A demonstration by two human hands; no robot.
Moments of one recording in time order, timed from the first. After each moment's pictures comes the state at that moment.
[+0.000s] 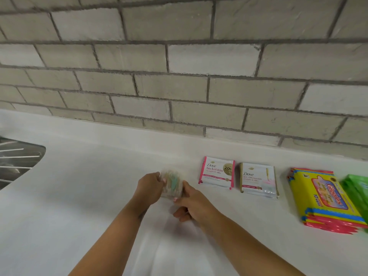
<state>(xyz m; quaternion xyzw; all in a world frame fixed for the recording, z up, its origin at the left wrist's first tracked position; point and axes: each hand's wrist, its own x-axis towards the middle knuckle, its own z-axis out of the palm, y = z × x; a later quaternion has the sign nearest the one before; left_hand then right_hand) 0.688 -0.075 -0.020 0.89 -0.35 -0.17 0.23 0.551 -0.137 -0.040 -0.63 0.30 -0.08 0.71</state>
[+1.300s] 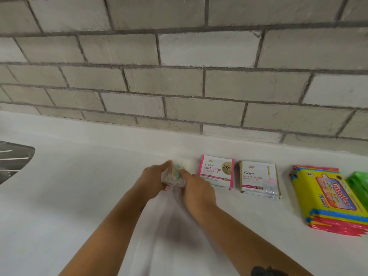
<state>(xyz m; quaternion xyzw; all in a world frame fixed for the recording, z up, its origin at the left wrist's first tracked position) 0.717 -0.108 -0.039 0.84 -0.48 -0.17 0.16 0.562 -0.162 -0.037 -0.90 0.35 -0.13 0.23</state>
